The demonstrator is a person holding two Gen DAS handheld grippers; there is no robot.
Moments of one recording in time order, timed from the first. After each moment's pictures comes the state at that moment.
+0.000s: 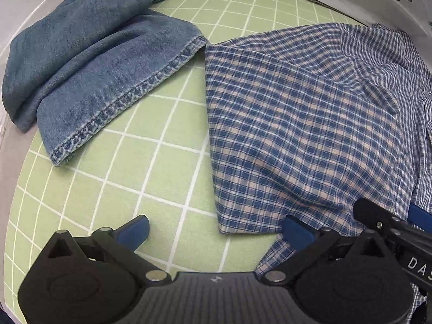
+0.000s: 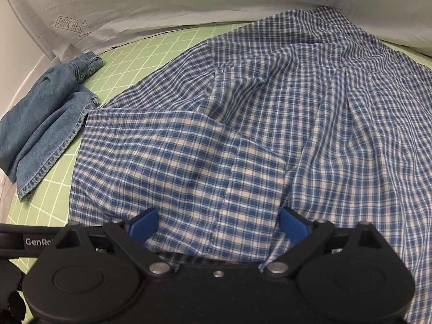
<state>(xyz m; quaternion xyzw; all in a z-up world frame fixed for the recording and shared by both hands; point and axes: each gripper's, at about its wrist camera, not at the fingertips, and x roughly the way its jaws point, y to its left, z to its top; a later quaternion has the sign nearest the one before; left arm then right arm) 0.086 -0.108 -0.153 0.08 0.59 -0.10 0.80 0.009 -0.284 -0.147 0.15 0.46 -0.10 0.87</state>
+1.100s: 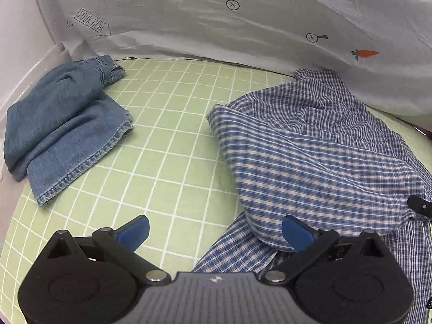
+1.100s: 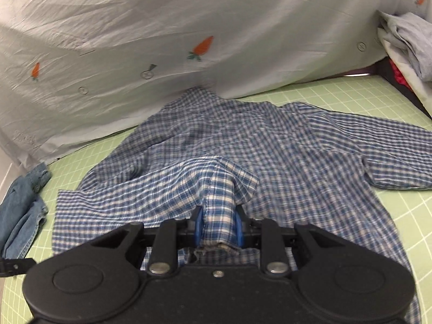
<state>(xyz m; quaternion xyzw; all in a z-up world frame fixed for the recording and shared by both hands) 0.021 -0.196 -0.065 0.05 0.48 -0.15 0.86 -0.109 -0.492 -0.094 0.22 0.32 -0.22 0.89</state>
